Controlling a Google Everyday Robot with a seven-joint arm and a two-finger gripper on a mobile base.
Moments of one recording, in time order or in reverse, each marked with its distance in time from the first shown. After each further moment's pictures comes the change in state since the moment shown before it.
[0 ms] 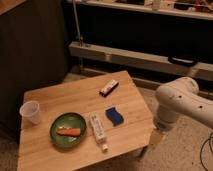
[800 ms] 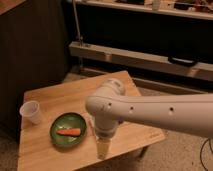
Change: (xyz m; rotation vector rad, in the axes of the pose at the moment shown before) arm -0.200 0.138 -0.017 -0.026 -0.046 -0.420
